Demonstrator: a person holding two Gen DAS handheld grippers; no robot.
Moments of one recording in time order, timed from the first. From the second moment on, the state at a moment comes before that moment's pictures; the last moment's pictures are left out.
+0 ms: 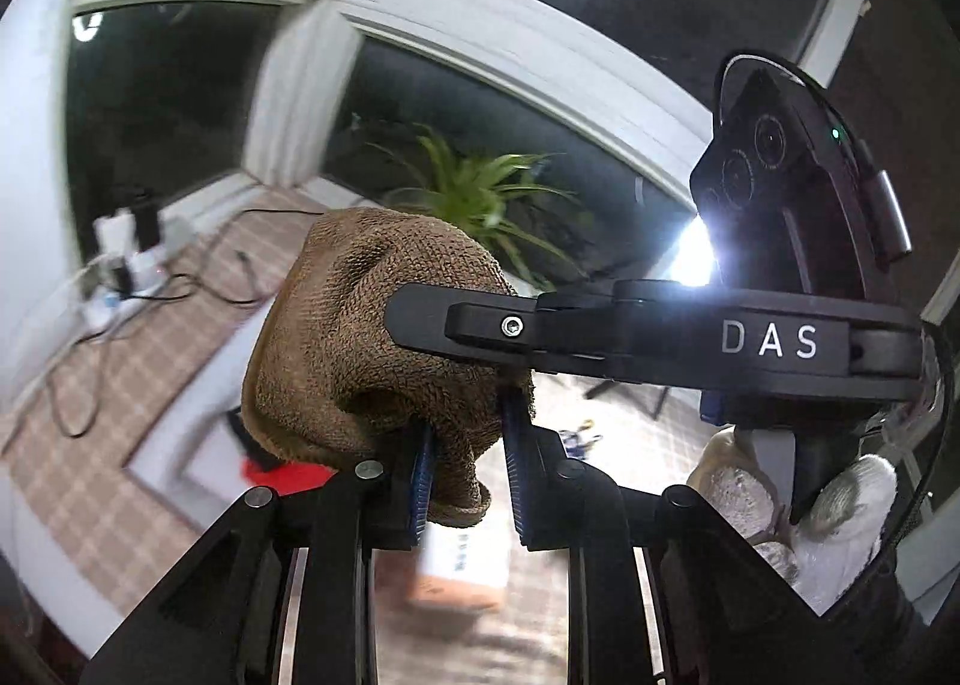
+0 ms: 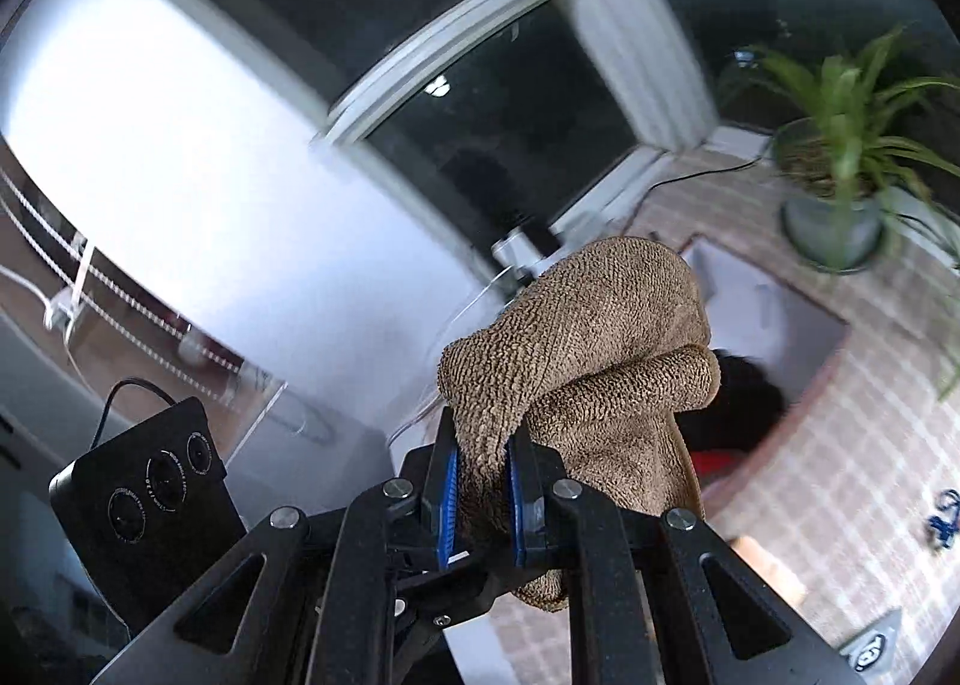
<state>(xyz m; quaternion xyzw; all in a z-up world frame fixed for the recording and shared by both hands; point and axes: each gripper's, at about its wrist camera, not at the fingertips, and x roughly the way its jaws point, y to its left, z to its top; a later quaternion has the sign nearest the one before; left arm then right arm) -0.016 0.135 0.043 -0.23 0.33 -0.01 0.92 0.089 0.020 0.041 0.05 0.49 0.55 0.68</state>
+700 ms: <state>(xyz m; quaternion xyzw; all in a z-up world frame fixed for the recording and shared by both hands) -0.005 0.188 -0.050 -0.27 0.41 0.04 0.87 0.095 0.090 -0.065 0.02 0.57 0.50 0.65</state>
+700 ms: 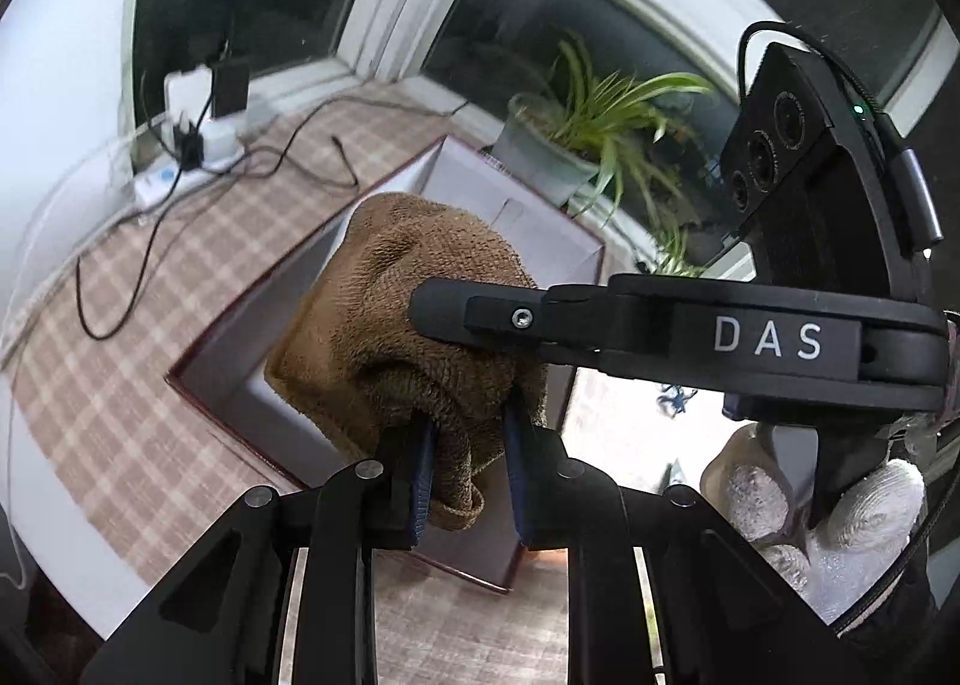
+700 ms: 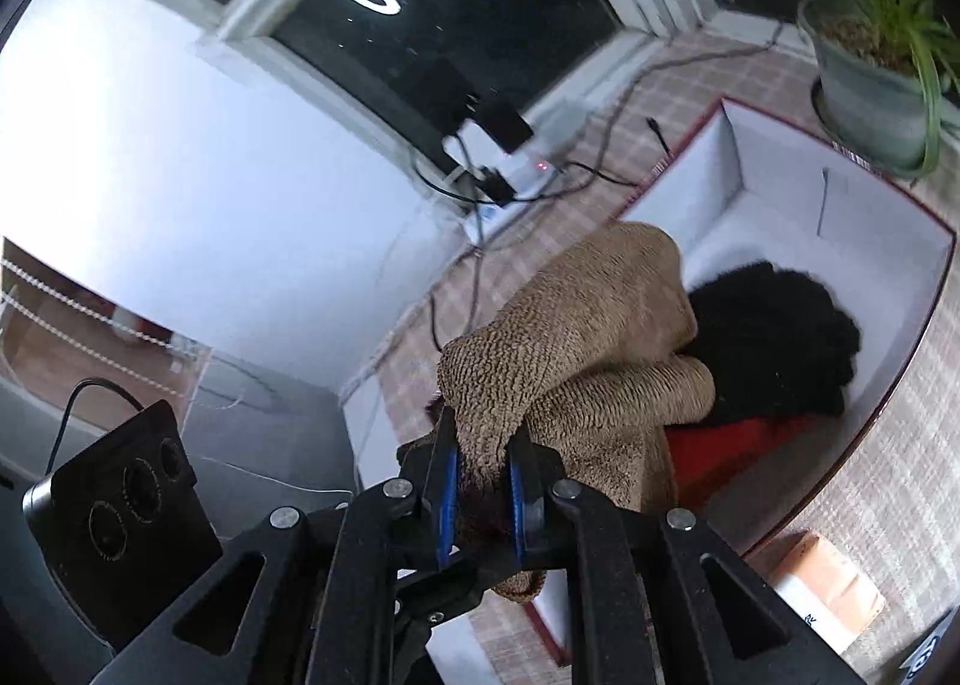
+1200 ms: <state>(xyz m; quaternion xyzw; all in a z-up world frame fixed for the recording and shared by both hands) -0.020 0.207 -0.067 -0.27 0.46 0.09 0.84 0.106 0.080 -0.070 -0.01 0.56 0.47 0.68</state>
